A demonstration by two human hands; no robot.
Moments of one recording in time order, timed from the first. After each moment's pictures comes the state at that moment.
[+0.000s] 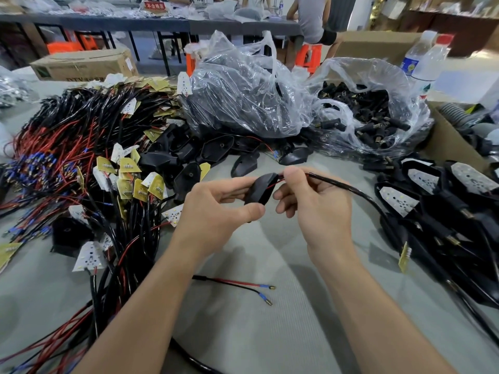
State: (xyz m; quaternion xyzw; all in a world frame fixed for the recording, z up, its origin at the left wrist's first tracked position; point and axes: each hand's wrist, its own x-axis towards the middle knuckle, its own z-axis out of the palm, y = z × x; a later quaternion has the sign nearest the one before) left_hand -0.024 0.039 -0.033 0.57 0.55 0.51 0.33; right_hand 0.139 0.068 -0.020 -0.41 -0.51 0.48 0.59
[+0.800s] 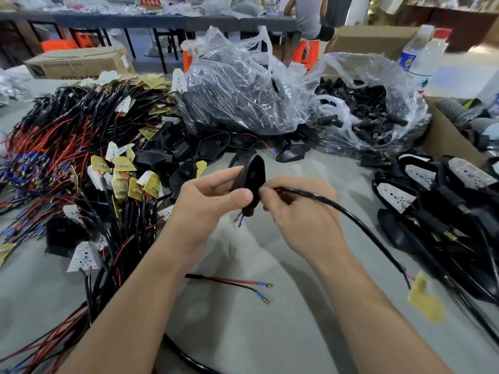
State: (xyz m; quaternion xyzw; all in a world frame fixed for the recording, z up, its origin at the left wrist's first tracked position) left_hand -0.028 0.038 -0.031 0.49 0.41 0.60 0.48; right_hand 0.141 0.062 -0.022 -0.46 -0.73 0.23 0.45
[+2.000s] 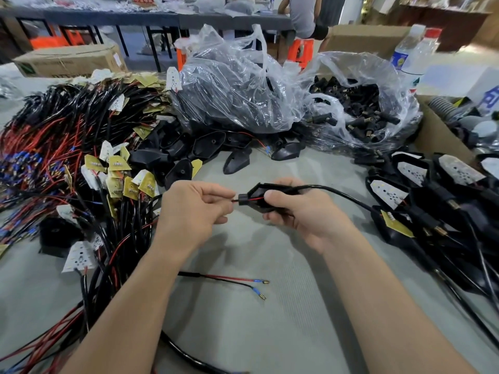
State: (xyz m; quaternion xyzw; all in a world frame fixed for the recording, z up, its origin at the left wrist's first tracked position) left_hand -0.038 0.042 -0.039 0.47 0.64 0.50 0.34; right_hand 0.156 0.088 -0.032 -0.44 -0.41 0.68 0.41
